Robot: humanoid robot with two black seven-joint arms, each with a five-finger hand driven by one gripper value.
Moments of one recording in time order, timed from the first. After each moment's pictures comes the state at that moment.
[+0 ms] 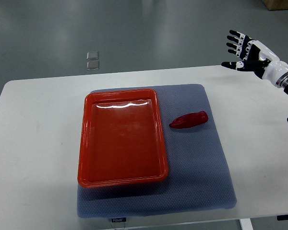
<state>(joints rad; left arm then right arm) -0.02 0.00 -0.05 -0.07 0.12 -0.15 0.04 0.80 -0.45 0.69 0.56 -0.69 0.42 0.54</state>
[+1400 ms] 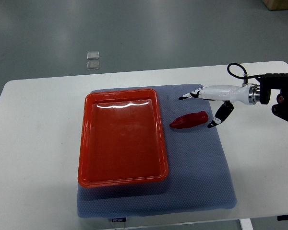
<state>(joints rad) -0.02 0.00 -0.05 -0.07 0.12 -0.15 0.04 1.02 -0.54 0.10 0.88 -1.46 0.15 0.60</state>
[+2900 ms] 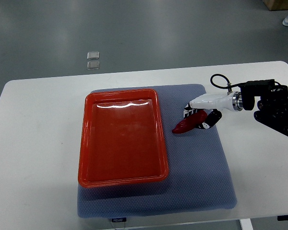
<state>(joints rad) -0.02 0.00 -0.05 -0.07 0.12 -0.15 0.04 1.03 -0.40 0.02 0.72 -1.51 0.15 0.54</state>
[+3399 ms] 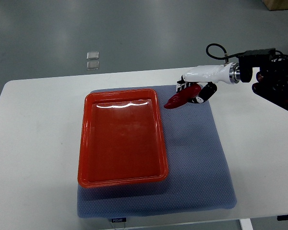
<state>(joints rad) -0.02 0.00 -0.05 -0.07 0.12 -0.16 0.04 1.21 -0.41 0.02 0.75 -1.50 0.20 0.56</state>
